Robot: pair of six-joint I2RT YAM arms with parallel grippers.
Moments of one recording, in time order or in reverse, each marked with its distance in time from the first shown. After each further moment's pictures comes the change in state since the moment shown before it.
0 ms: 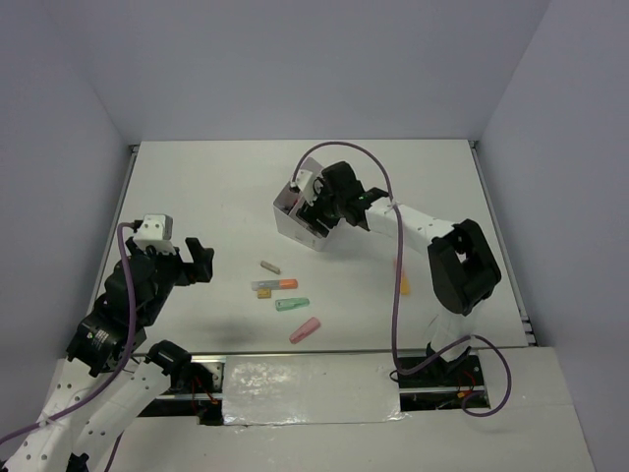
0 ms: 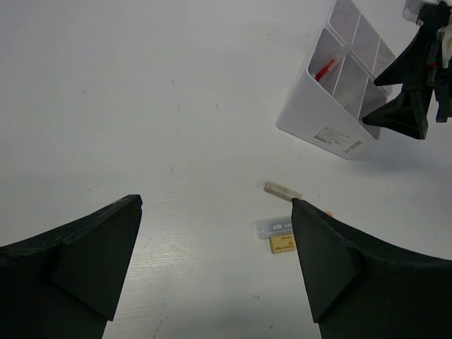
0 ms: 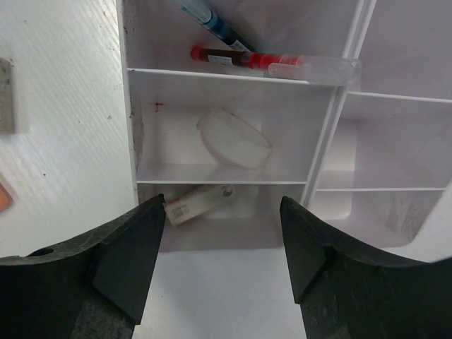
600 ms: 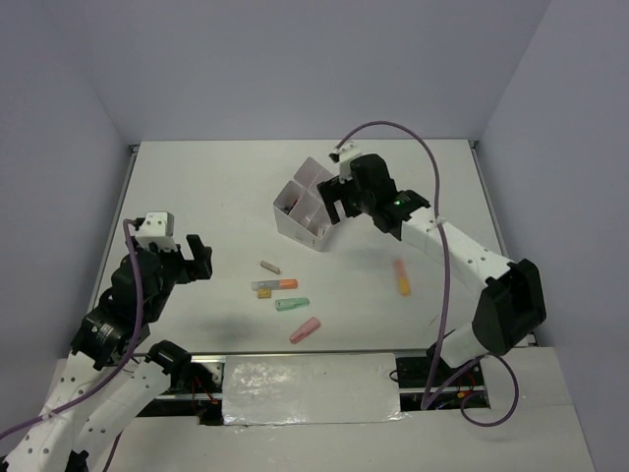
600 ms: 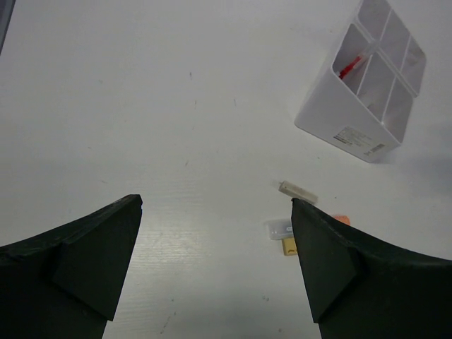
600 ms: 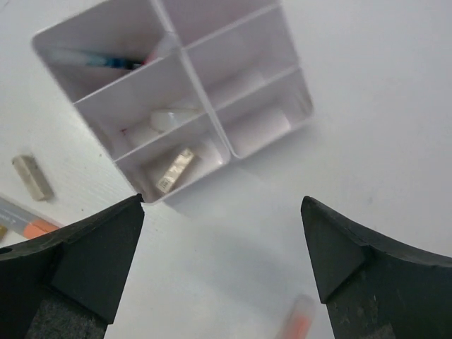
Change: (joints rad) left arm 0.000 0.022 -0.002 -0.002 -0.038 -0.007; right arm -0.023 -0.284 -0.067 -0.058 0.248 0.402
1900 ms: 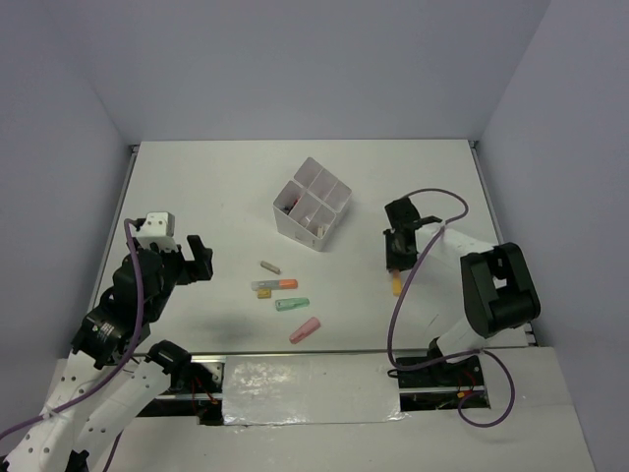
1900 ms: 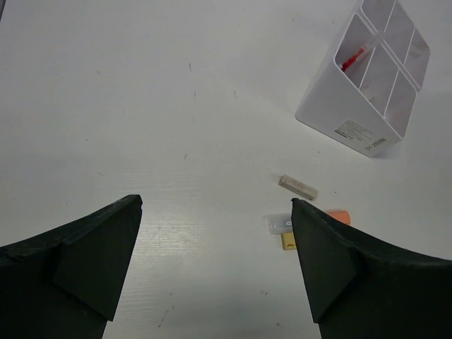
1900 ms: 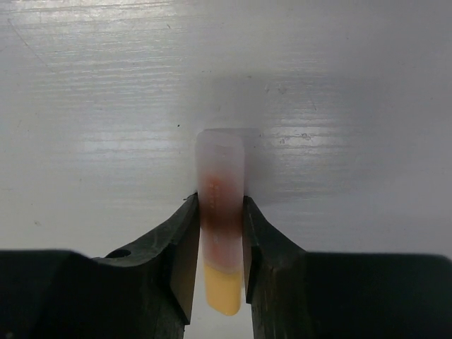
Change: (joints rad) left arm 0.004 0.021 0.000 -0.024 -0.010 -0.019; right arm -0.292 0.052 -0.401 -0.183 0.066 0.375
